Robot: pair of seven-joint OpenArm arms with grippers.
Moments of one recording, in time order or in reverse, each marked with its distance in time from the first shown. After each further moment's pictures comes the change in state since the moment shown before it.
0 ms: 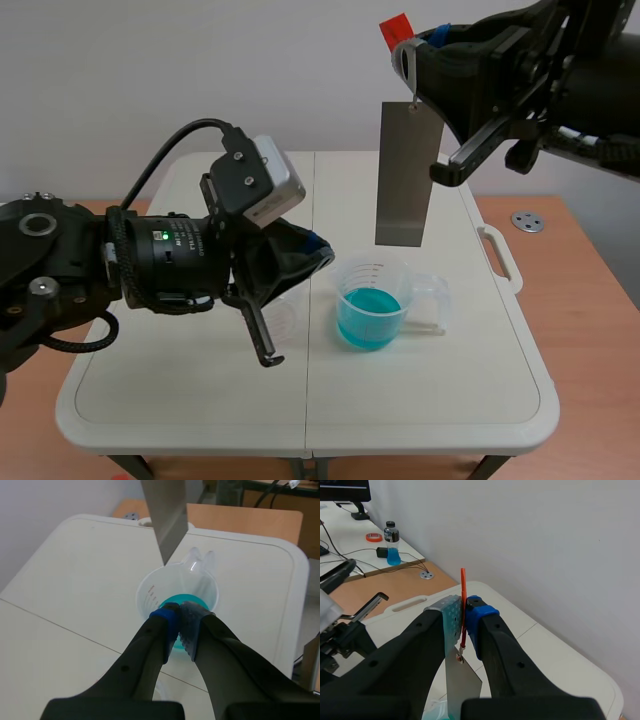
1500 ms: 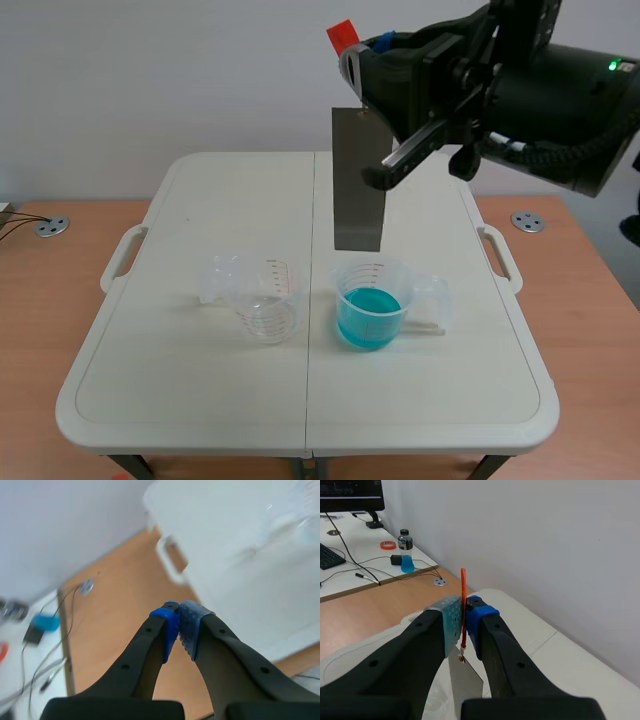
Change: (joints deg) left arm 57.5 -13.3 -61.5 19.5 -17.9 9.2 -12.9; right arm 0.9 -3.4 -6.1 0.0 -2.1 -3.2 -1.1
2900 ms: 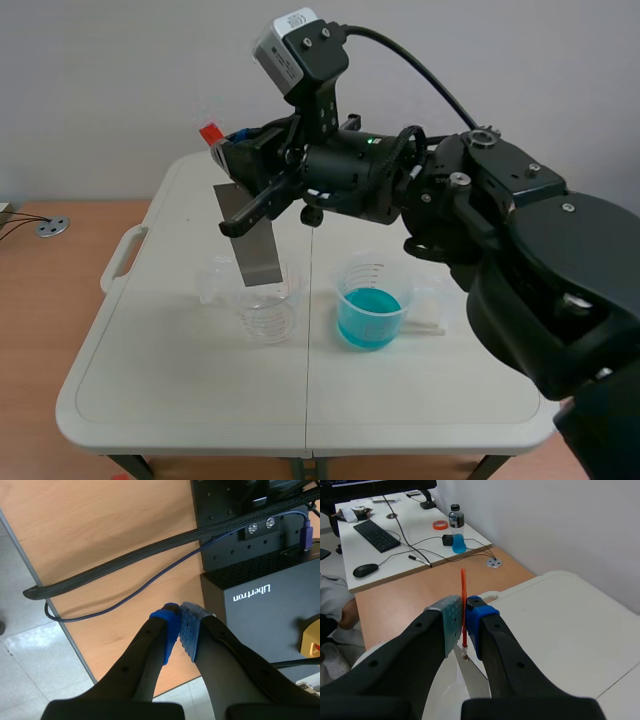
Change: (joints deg) left arm 5.7 7.8 41.9 -34.9 -0.4 10.4 9.3; right arm 18.6 -9.1 -20.5 -31.2 -6.4 -0.7 6.5
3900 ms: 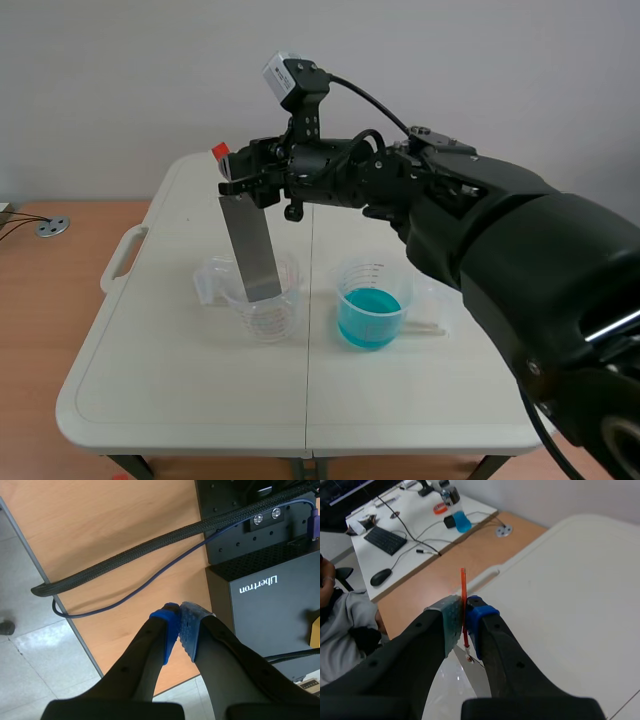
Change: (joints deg) left arm 1.1 -0.8 0.0 0.0 1.7 0.5 -1.2; right arm 18.4 -7.5 -0.8 -35.3 11.8 2.2 -0.9
